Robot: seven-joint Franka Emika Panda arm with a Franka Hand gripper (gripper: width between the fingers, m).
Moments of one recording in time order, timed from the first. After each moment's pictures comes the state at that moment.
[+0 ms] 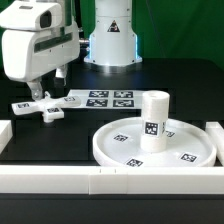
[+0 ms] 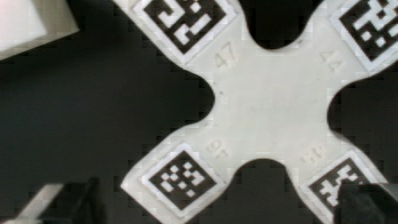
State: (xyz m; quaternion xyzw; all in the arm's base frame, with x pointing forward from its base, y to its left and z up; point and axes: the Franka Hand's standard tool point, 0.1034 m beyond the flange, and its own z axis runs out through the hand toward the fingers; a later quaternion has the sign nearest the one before) arm 0.460 -0.142 0.064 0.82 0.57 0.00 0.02
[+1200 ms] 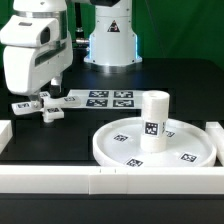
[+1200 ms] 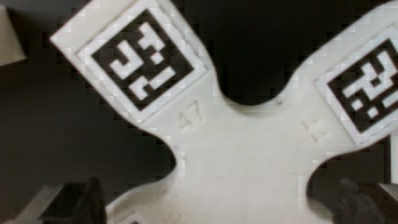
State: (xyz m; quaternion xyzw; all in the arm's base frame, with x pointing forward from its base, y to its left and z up) arm 0.443 -0.151 0.041 0.80 0.60 -0.02 0.00
